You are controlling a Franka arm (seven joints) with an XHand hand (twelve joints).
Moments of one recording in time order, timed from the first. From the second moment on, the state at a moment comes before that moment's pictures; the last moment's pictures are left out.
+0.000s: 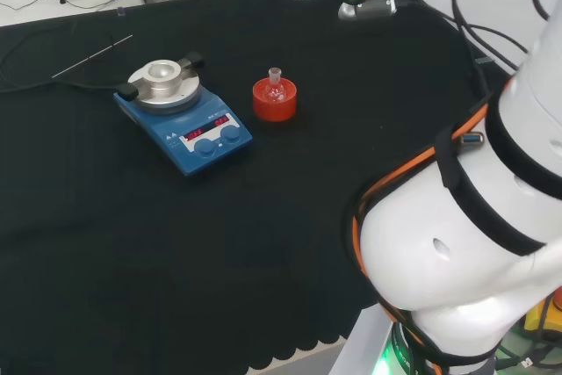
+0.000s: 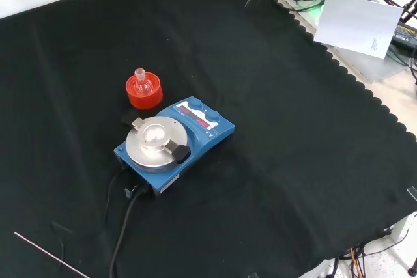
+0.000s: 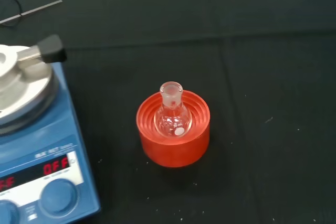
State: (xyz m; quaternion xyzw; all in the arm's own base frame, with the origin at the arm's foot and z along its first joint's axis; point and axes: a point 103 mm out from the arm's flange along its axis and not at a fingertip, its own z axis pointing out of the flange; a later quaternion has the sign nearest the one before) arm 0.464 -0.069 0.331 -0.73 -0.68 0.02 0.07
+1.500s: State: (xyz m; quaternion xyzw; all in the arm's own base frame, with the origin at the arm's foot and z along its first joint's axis) arm 0.560 -0.093 0.184 -0.72 -0.68 -0.02 0.15
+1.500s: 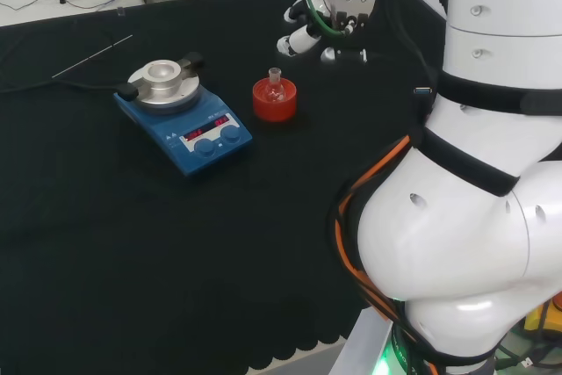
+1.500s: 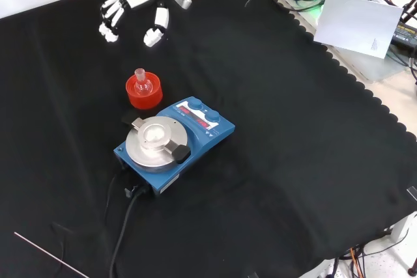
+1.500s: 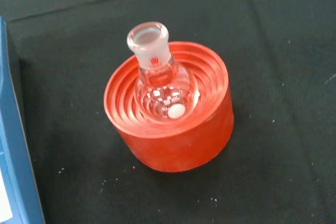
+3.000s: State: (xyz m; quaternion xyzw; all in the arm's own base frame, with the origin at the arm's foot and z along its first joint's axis) arm 0.572 -0.086 0.117 -0.69 -0.71 -0.04 0.15
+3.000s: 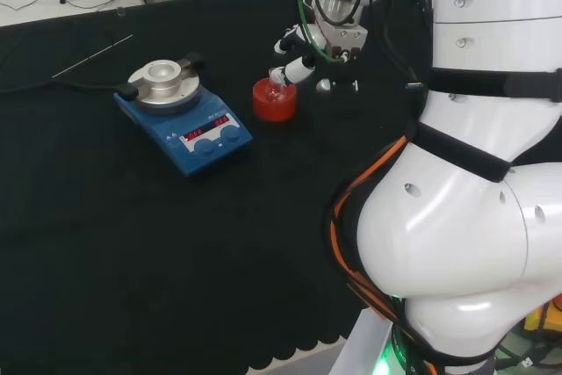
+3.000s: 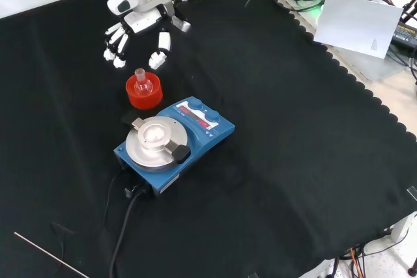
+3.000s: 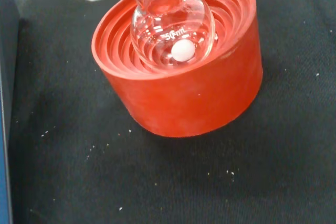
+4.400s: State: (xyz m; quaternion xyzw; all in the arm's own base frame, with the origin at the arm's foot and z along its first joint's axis) arm 0.585 -0.077 0.095 -0.69 -0.71 -0.04 0.14
